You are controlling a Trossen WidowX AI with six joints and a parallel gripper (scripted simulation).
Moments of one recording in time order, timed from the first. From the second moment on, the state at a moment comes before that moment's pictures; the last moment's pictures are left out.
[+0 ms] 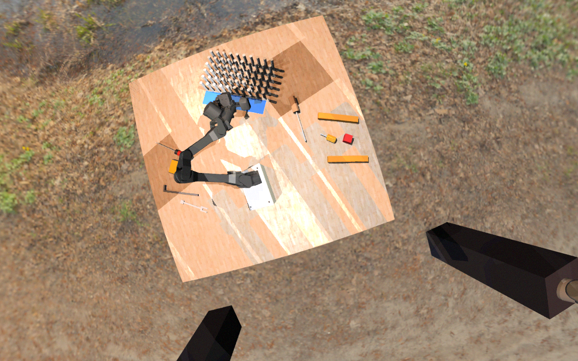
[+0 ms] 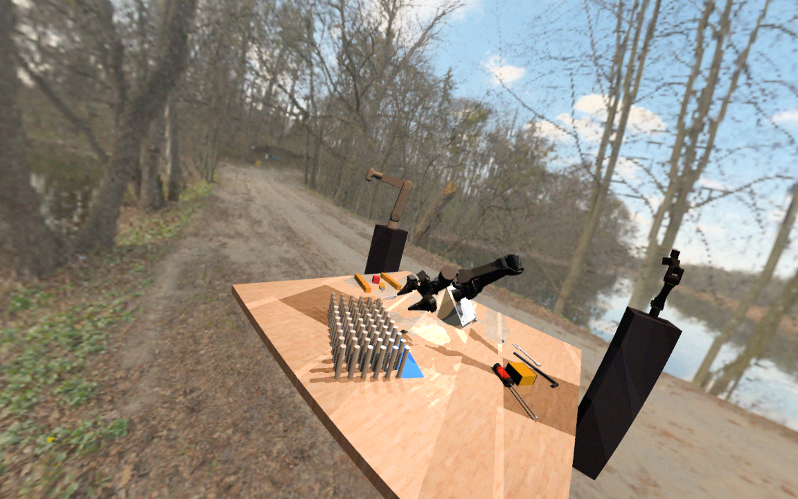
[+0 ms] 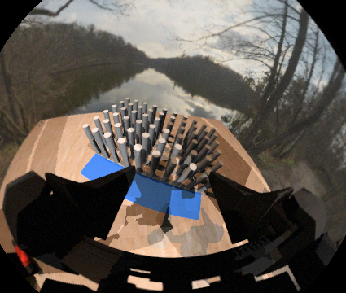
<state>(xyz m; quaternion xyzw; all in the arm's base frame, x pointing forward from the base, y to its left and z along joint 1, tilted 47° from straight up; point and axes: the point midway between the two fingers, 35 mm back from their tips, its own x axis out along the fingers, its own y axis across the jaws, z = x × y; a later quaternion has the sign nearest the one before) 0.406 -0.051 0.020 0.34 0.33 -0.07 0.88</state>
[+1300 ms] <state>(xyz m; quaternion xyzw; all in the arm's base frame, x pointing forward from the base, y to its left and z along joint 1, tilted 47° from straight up) 0.320 -0.196 -0.210 0.69 0.19 -0.67 -0.18</state>
